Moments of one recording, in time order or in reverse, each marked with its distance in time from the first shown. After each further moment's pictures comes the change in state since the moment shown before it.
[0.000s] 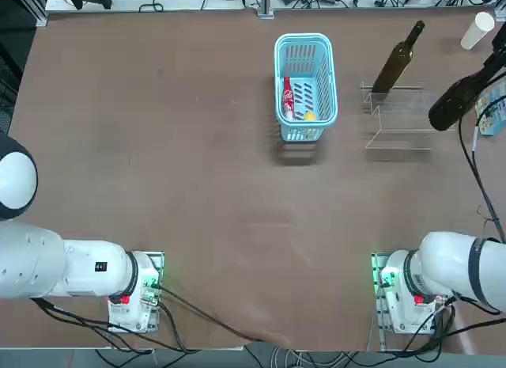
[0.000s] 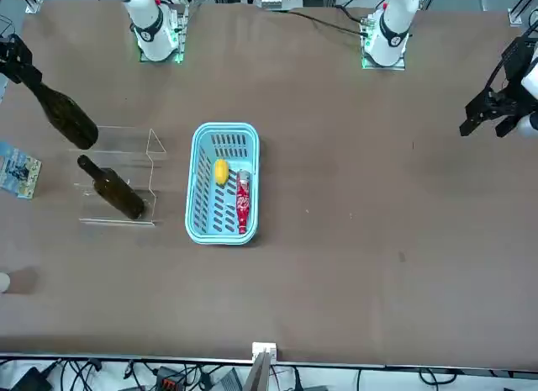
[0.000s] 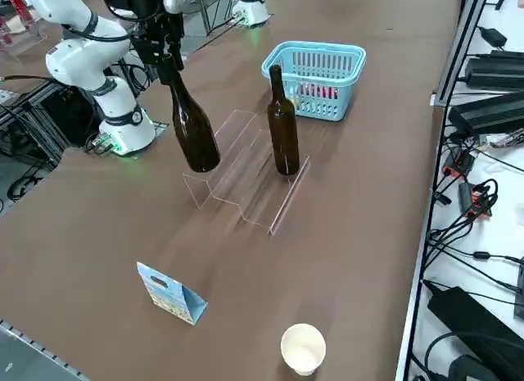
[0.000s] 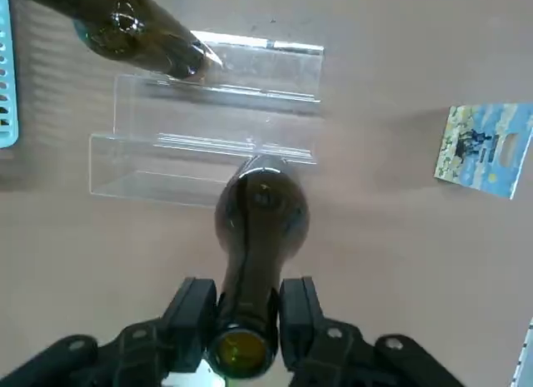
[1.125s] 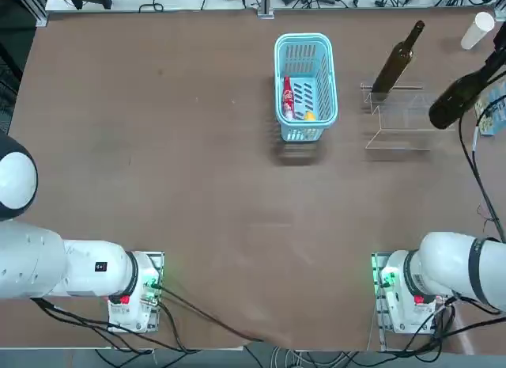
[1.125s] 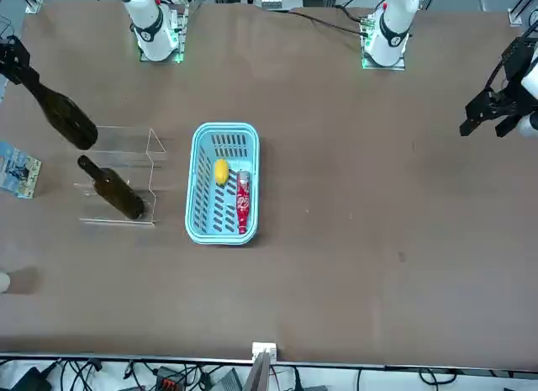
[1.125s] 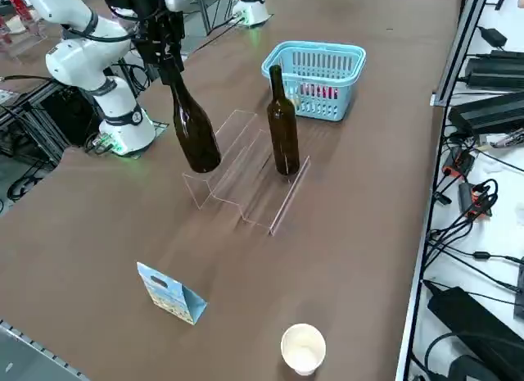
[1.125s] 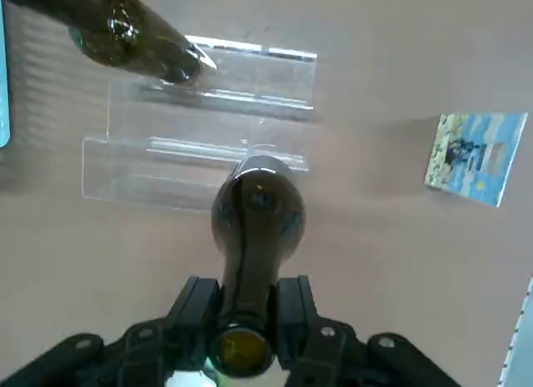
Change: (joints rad) arm 0.004 0.024 0.004 0.031 -0.014 0.008 -0.013
